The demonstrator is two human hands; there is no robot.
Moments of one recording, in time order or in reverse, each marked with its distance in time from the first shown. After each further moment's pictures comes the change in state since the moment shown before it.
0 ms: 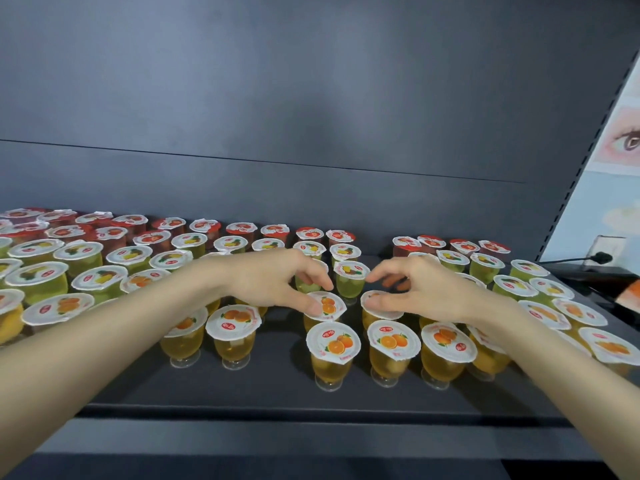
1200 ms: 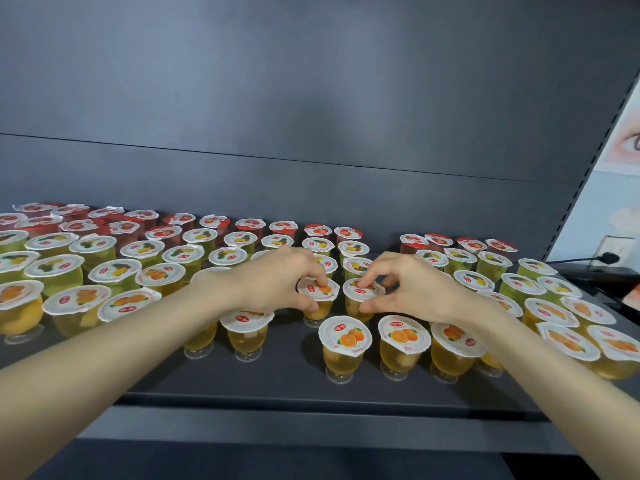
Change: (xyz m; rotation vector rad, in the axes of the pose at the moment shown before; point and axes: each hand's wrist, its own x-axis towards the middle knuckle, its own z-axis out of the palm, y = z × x) left_hand -0.007 -0.012 0.016 0.306 0.196 -0.030; right_hand 0.008 -0.018 0.016 -0.014 0.046 -0.032
